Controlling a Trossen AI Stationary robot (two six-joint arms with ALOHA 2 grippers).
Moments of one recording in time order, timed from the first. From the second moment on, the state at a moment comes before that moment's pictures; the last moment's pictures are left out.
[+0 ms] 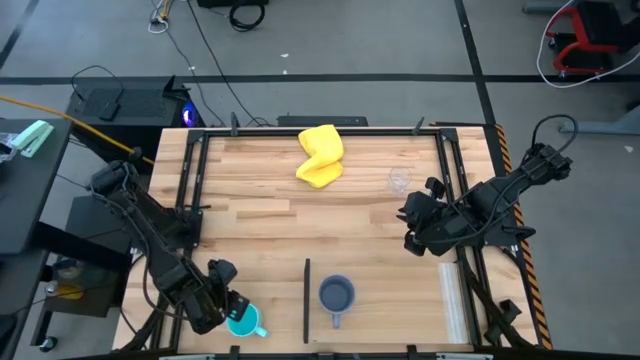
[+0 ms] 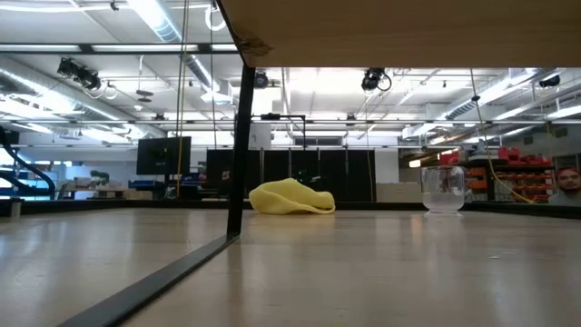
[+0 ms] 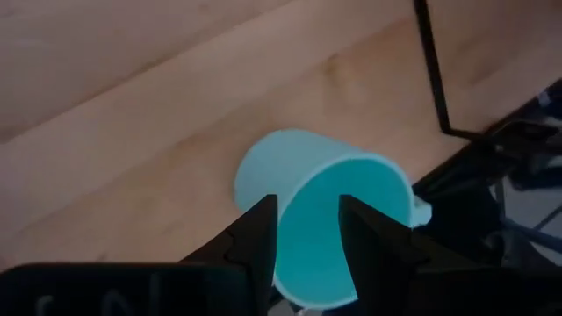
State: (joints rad) left arm -0.93 1.42 1.03 -0.77 -0.24 -2.01; right arm 0.56 1.22 1.32 -1.29 0.63 0.84
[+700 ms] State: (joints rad) left arm -0.92 1.52 1.03 -0.77 -0.11 -2.01; right arm 0.56 1.22 1.32 -1.29 0.63 0.84
